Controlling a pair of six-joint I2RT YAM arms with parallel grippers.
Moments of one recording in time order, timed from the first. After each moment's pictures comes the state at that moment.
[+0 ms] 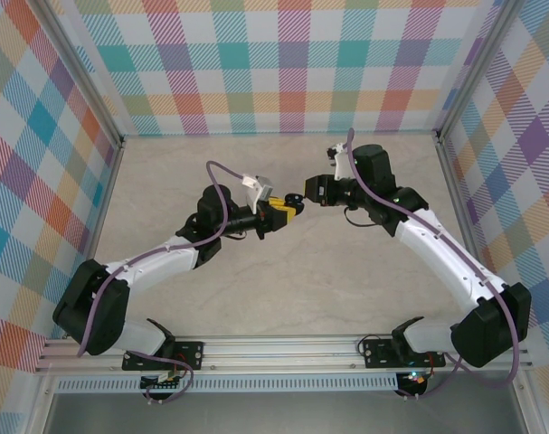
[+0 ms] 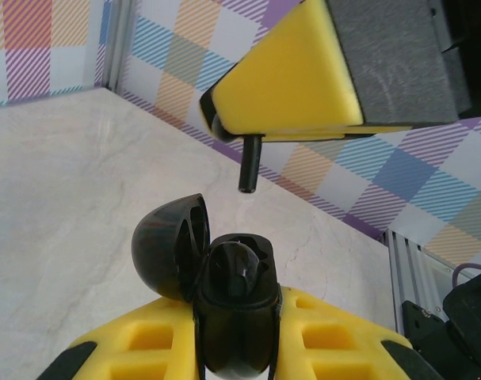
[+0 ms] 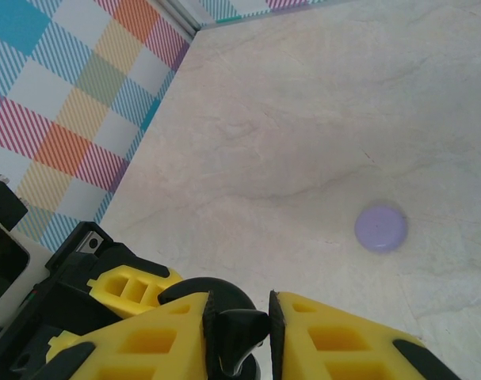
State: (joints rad) left arm -0.61 1.41 0.79 0.47 0.62 -0.26; right arm 0.48 1.30 1.21 -0.45 -0.41 0.46
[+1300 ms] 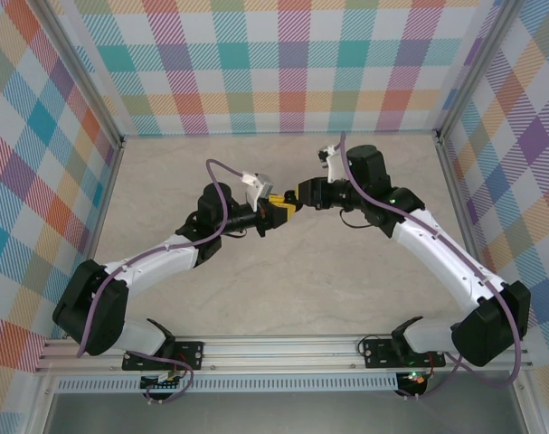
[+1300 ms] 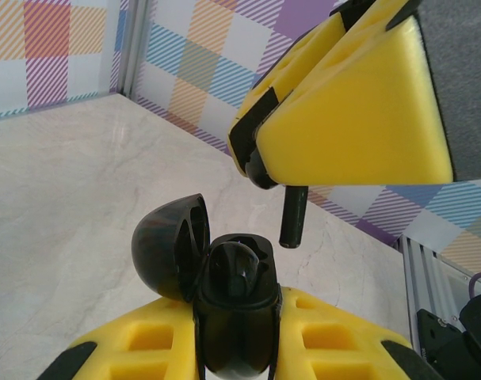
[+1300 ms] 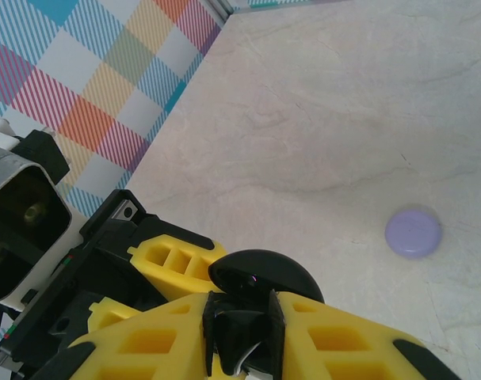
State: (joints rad) left arm -0.61 1.41 0.82 0.44 0.58 -0.25; right arm 0.54 1.31 1.22 -0.44 -0.44 0.41
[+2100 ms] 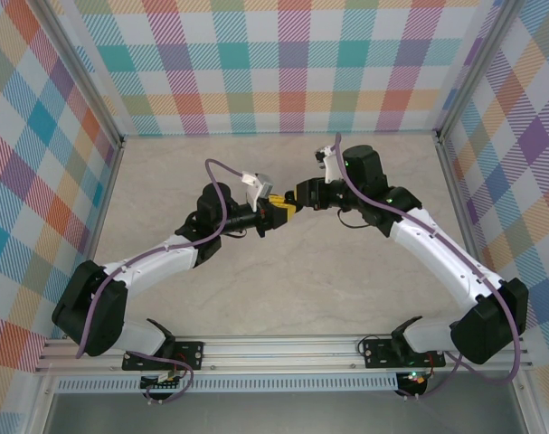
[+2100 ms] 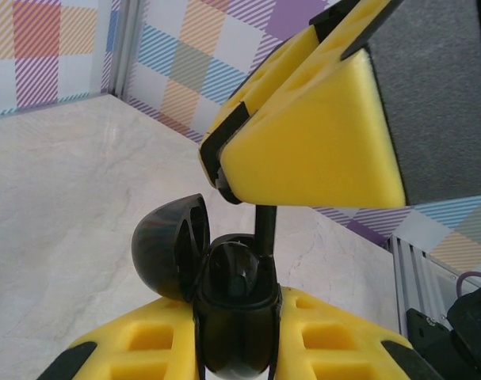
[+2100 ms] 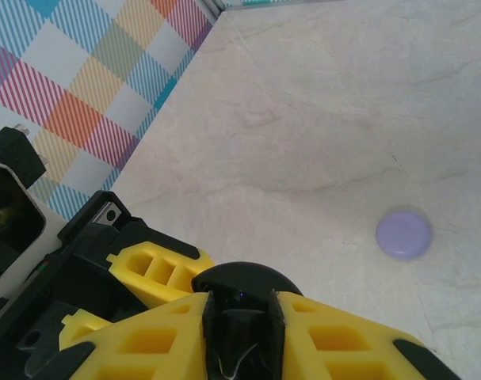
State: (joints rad) left arm -0.61 1.40 0.82 0.44 0.60 -0.26; right arm 0.55 1.32 1.23 -0.45 -0.40 0.39
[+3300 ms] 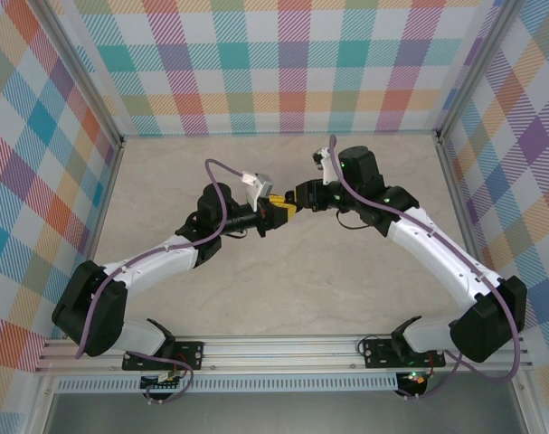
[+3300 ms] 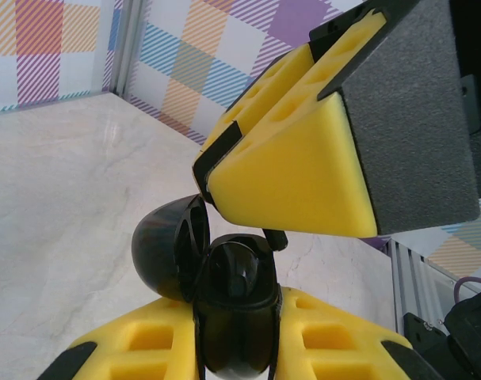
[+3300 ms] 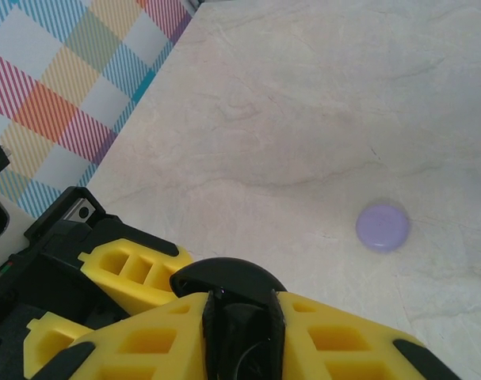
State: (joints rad) left arm -0.61 1.40 0.82 0.44 0.59 -0.28; right arm 0.57 1.33 1.24 -0.49 -0.34 0.37
